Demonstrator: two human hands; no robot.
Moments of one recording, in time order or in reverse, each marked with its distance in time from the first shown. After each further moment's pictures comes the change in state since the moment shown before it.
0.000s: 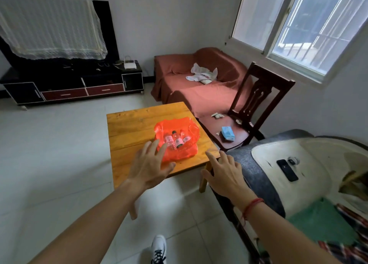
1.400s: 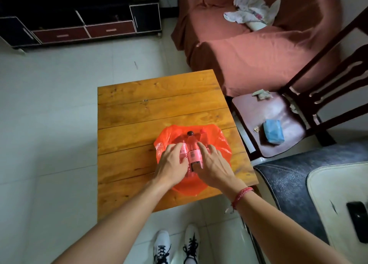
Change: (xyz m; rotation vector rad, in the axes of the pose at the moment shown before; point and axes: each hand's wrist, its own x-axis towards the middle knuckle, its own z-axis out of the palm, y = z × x) left_hand 0.343 -0.051 0.174 -0.649 -0.270 -0.494; right_hand 0.419 -0.014 0.119 0.258 -0.470 -0.139
